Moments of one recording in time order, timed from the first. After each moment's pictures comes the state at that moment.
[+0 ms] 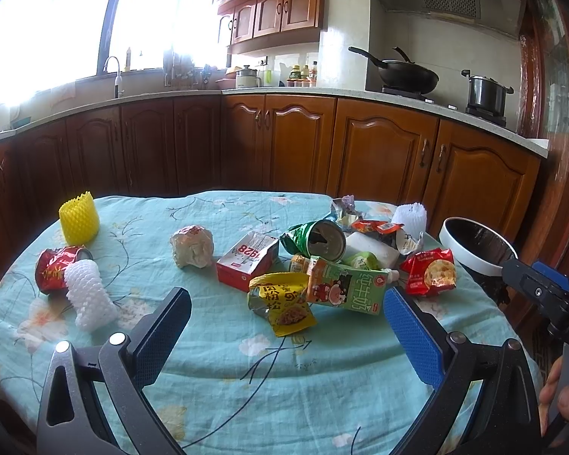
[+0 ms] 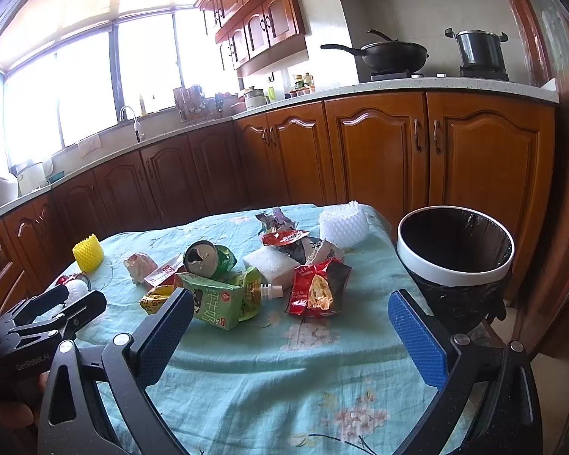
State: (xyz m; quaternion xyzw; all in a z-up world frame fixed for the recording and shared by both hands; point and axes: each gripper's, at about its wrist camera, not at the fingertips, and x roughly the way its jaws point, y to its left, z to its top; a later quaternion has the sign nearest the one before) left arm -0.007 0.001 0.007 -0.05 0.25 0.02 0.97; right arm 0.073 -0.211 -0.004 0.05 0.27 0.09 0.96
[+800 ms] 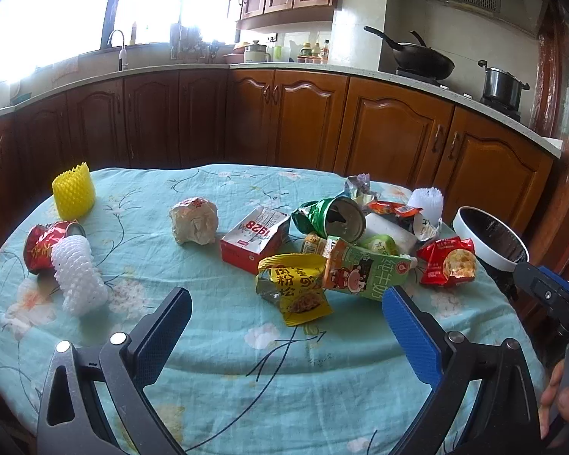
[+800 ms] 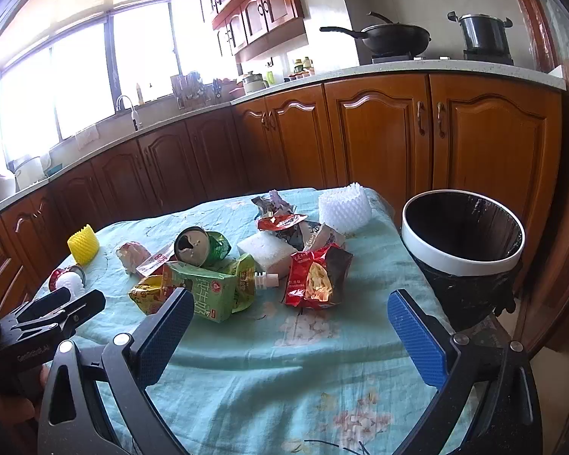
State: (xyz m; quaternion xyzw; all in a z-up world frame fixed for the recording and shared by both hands) left arm 0.027 0.016 -0.012 -0.07 0.29 0.02 0.95; right arm 0.092 -0.217 -0.021 0.06 0.30 0.10 0.95
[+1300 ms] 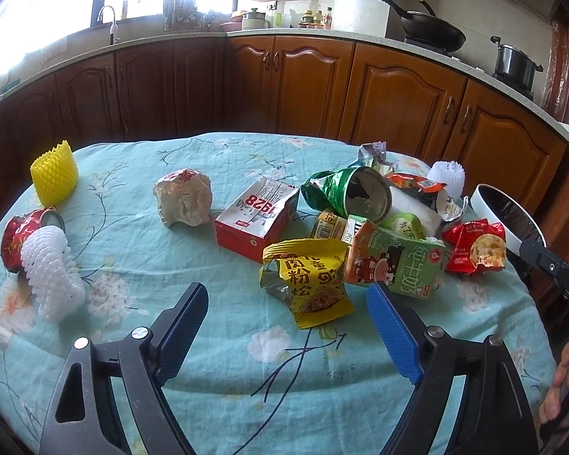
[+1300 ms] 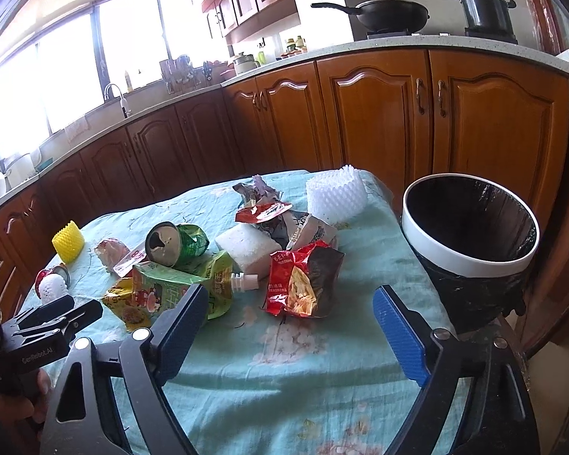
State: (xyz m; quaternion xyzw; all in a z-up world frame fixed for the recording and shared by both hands) left arm 0.084 0.027 -0.035 -0.07 0.36 0.02 0.93; right arm 0.134 -0.228 -0.040 0.07 0.34 0.09 0.93
